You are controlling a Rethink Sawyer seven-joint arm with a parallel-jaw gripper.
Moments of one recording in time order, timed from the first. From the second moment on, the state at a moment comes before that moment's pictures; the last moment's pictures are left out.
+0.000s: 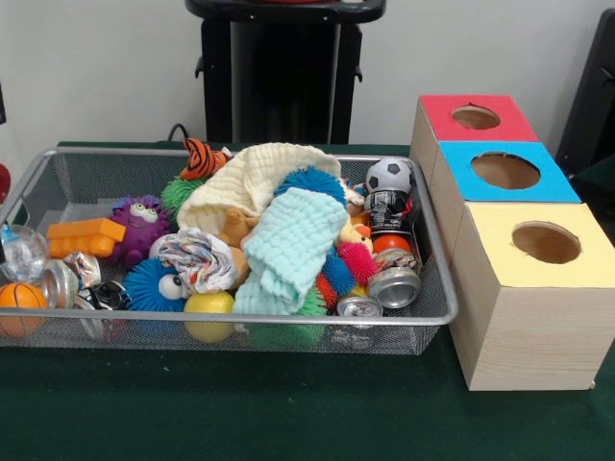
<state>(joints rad) -1.01 -0.43 0.49 1.29 -0.61 0.81 1.84</state>
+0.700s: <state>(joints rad) -1.05 -0.48 0.49 1.41 -0.61 0.81 1.83</state>
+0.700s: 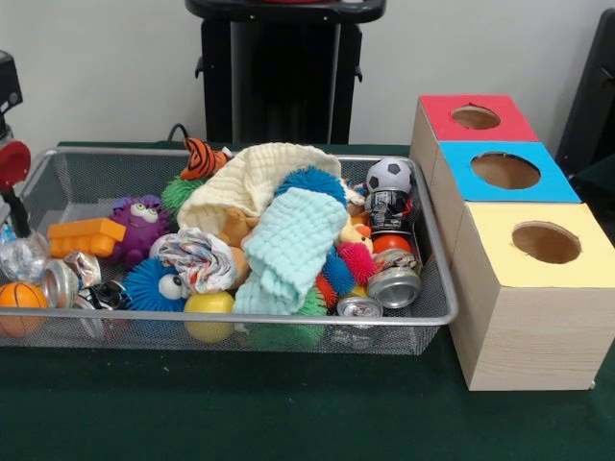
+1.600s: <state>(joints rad) -0.98 -0.49 0.49 1.50 -0.61 0.81 1.83</state>
